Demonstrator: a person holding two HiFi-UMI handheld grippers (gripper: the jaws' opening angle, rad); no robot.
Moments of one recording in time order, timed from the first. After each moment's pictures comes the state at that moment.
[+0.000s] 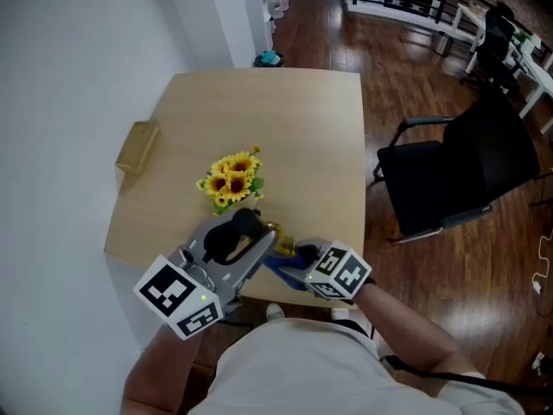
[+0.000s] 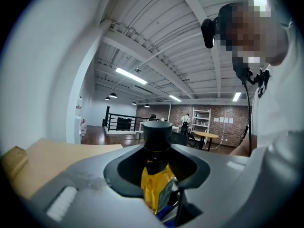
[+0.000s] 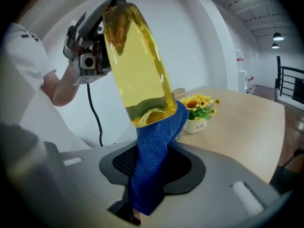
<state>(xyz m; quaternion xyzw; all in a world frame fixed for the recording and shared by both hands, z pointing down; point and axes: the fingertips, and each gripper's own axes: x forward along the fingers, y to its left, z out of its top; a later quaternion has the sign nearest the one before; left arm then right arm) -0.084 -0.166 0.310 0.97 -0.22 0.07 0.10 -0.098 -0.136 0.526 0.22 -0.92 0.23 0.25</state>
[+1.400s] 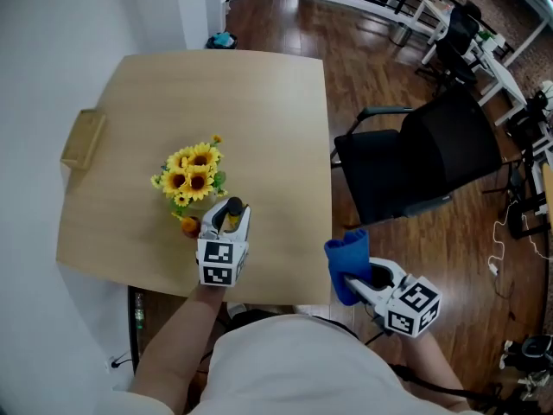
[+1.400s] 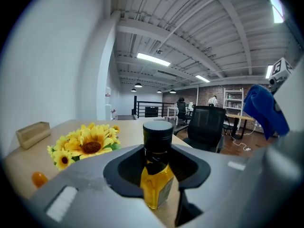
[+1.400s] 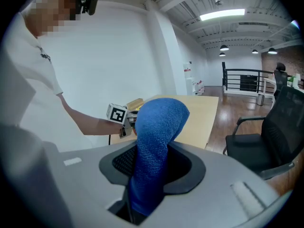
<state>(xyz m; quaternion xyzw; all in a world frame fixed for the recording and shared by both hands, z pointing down) -0.085 -0.284 0.559 0.90 -0.39 0.16 0.09 0.076 -0.068 0.480 0.46 -0.82 0.27 0.20</state>
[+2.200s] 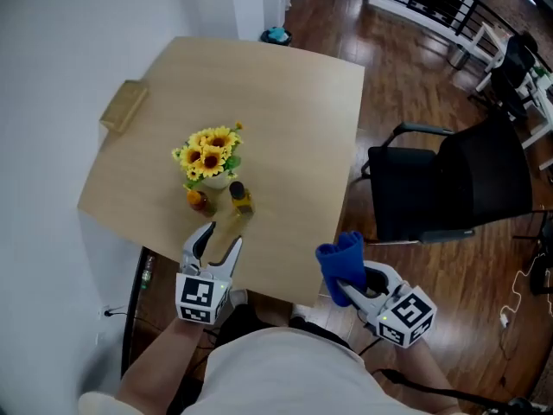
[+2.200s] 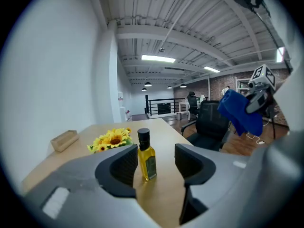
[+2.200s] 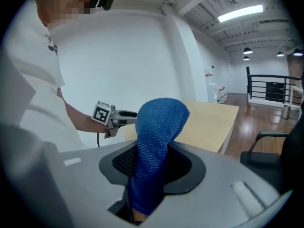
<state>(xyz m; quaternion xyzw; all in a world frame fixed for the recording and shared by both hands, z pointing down) -0.114 -0.168 0.510 0.86 -0.47 0.21 0.07 0.107 -0.066 0.475 0.35 -0.90 0.21 0.18</state>
